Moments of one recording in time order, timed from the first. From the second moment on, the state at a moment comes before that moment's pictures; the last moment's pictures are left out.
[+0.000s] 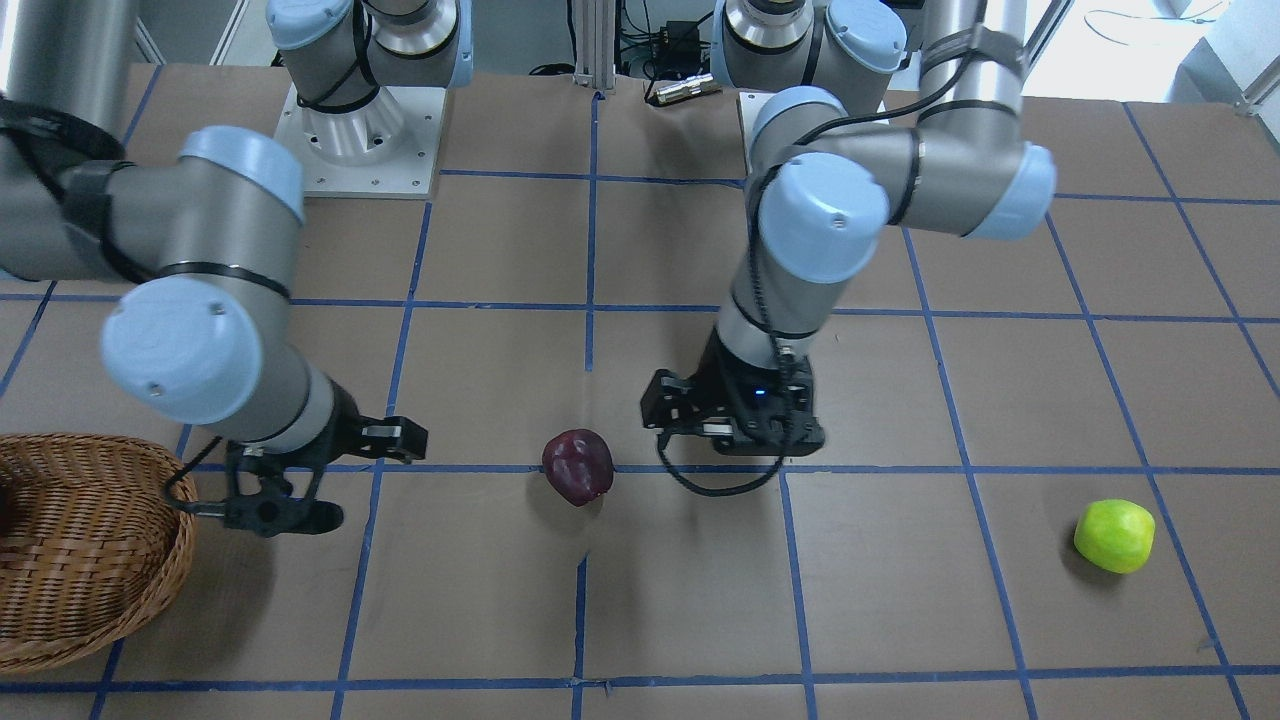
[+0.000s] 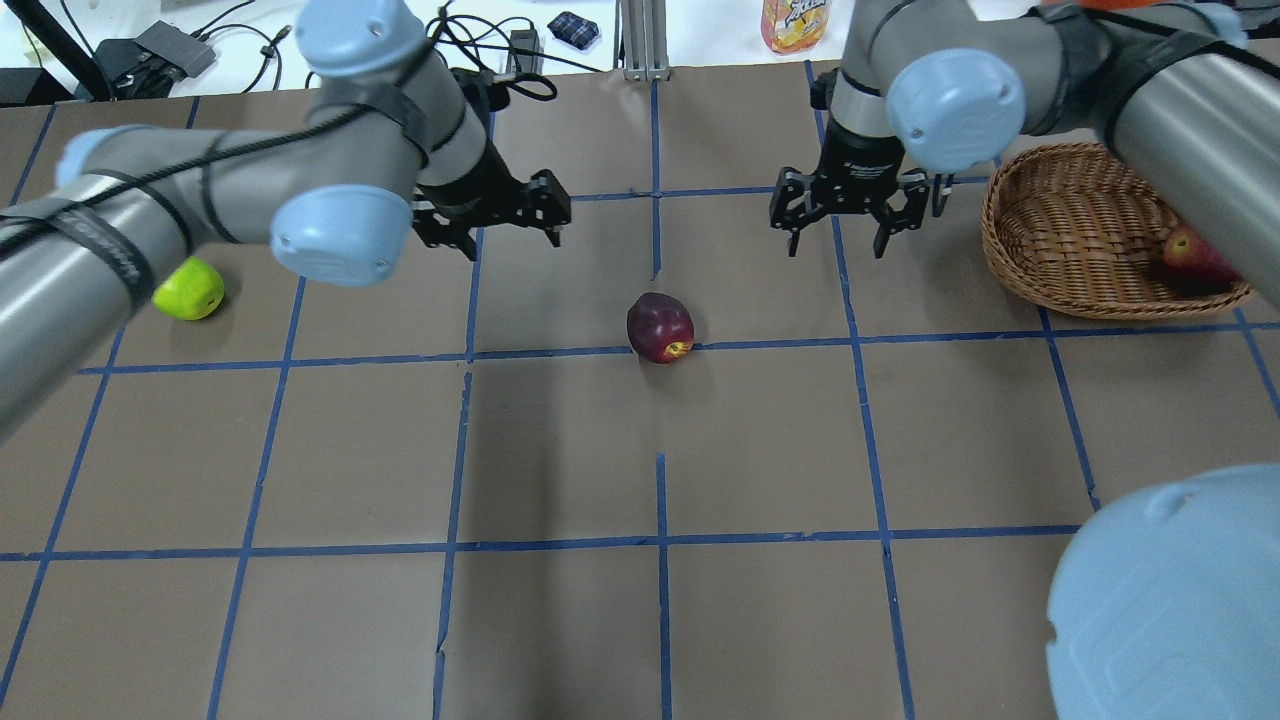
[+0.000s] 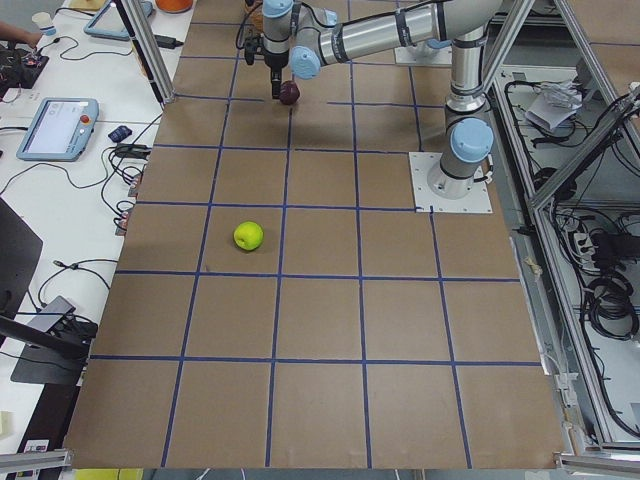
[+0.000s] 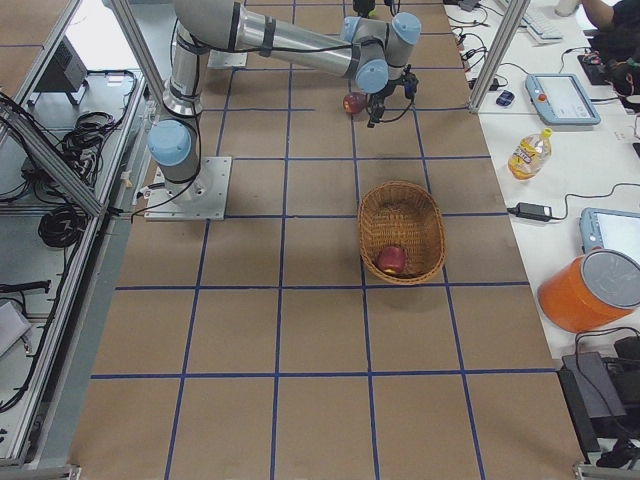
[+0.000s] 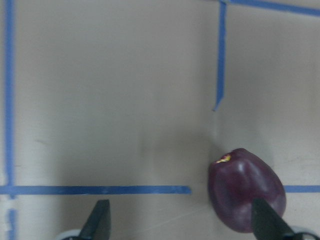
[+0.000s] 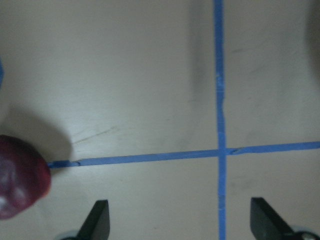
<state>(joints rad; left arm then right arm) -1.61 -1.84 -1.63 -1.17 1.45 -0.07 1.68 -1.14 1.49 -1.78 -1.54 0.18</state>
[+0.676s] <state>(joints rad) -1.10 -1.91 -1.55 -1.29 1.59 0.68 1.89 -1.07 1.68 -2.26 -1.53 0.25</state>
